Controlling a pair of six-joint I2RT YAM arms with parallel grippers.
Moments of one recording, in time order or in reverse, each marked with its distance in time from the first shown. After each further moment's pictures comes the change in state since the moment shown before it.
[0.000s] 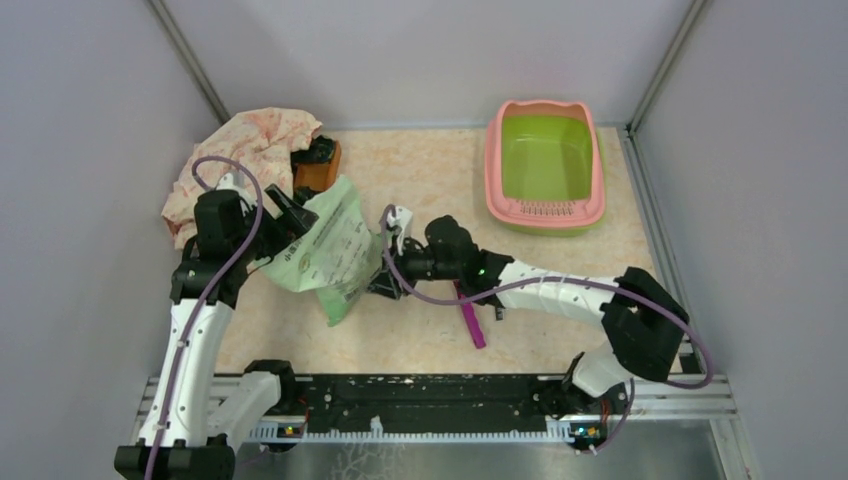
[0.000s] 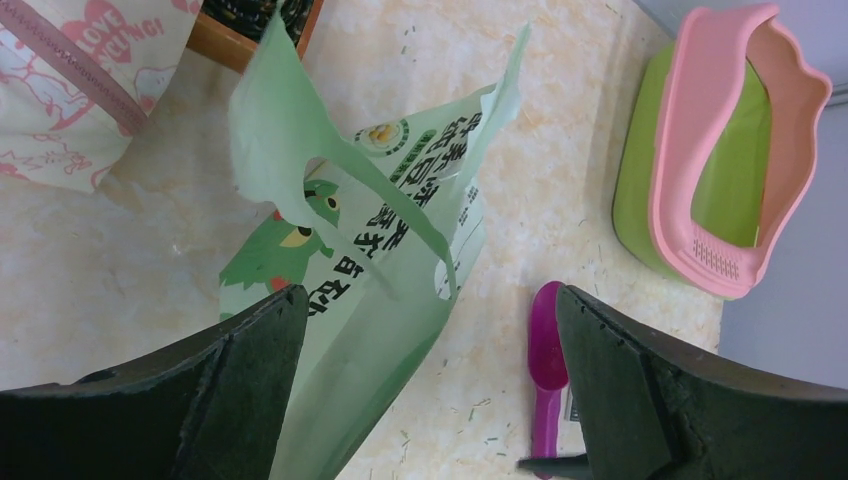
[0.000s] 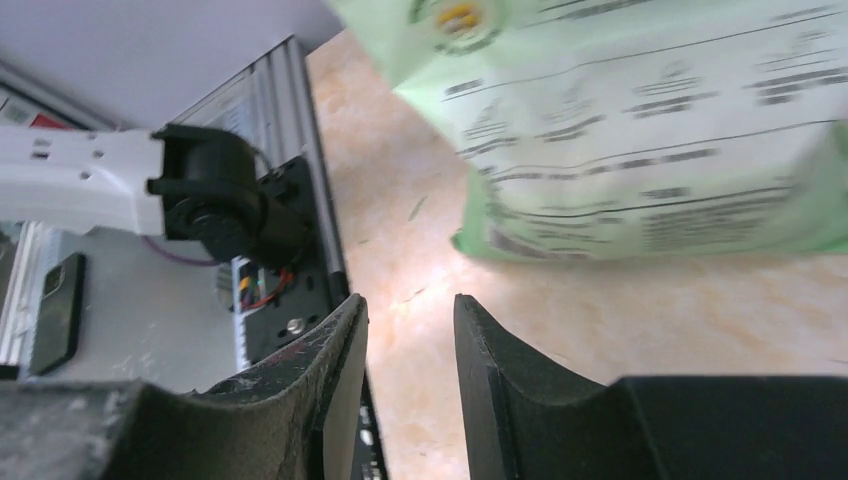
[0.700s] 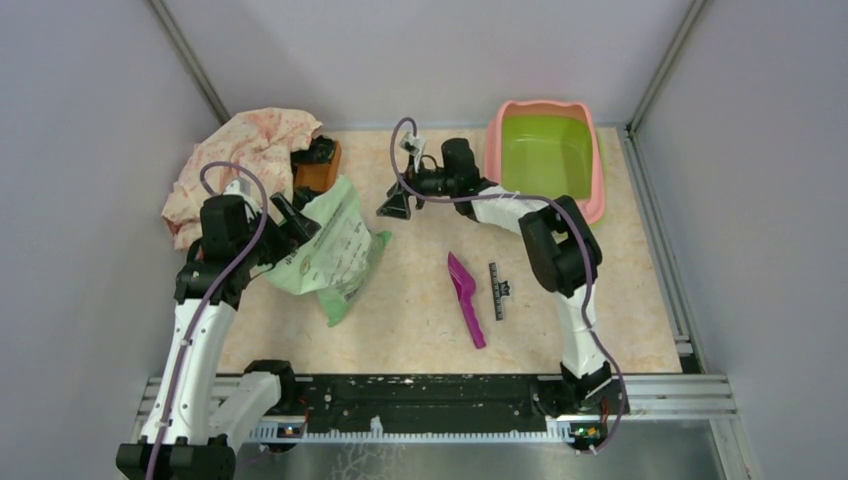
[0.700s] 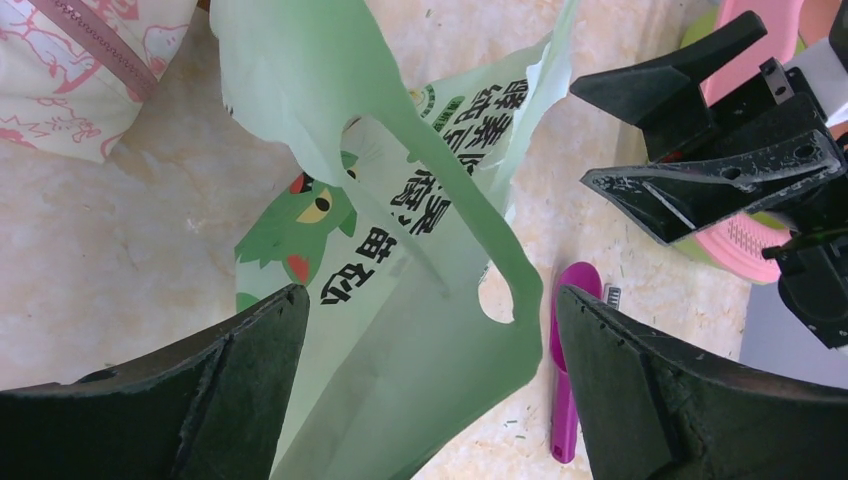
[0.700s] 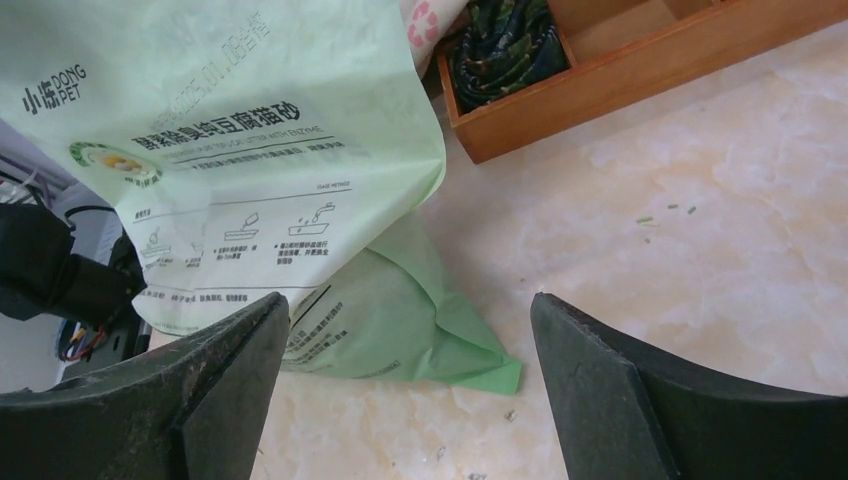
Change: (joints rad) left arm 0.004 -0.005 -0.047 -0.021 0.008 0.029; right arm -0.476 0.608 0.562 0.083 -0.496 -0.119
